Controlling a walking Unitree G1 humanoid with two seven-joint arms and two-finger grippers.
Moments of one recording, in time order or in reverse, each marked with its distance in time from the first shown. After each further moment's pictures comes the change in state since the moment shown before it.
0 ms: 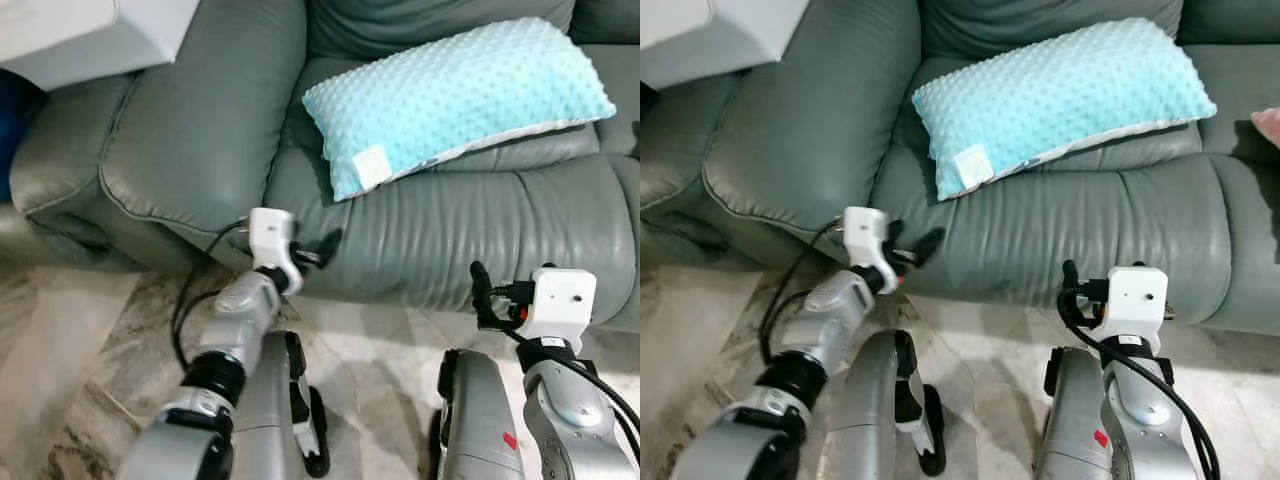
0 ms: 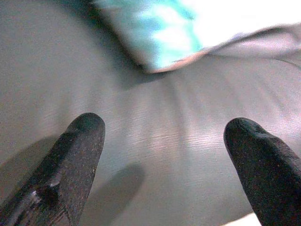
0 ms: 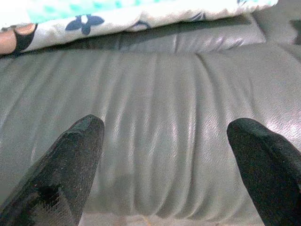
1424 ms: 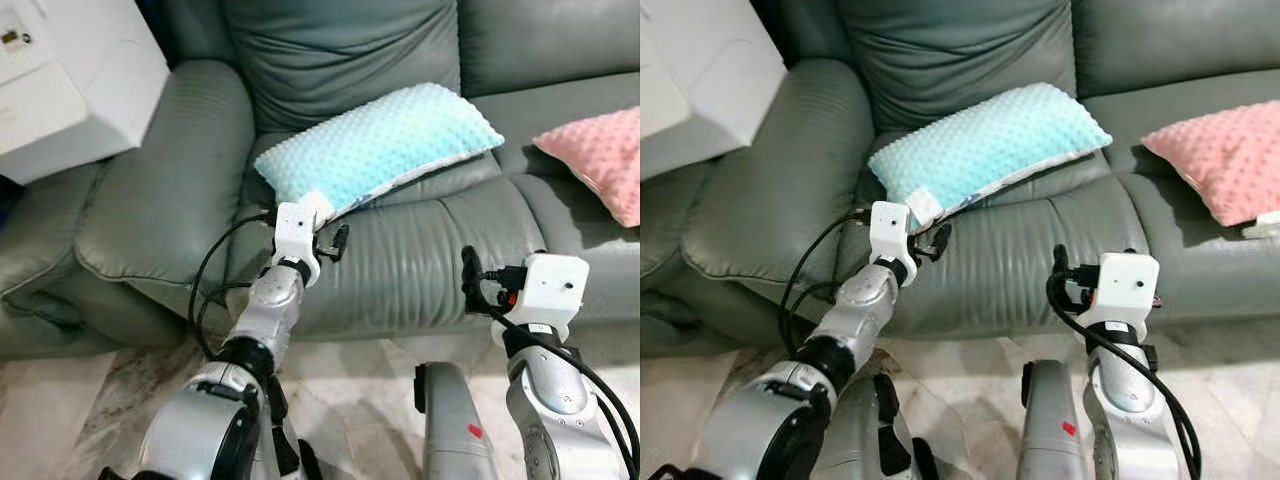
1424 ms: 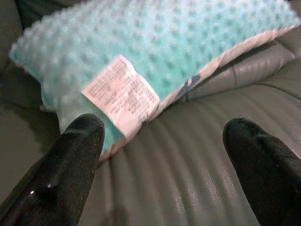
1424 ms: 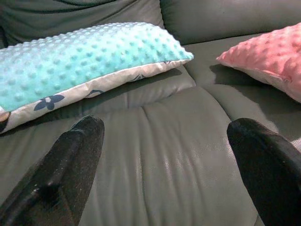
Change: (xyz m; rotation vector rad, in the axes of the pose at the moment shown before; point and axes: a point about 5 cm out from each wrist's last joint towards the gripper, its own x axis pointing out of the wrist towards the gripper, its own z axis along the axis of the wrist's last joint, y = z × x) left arm 0.018 0.000 -0.004 0.111 0.036 0.293; right arm 0.004 0.020 0.016 0.082 -0.039 0.004
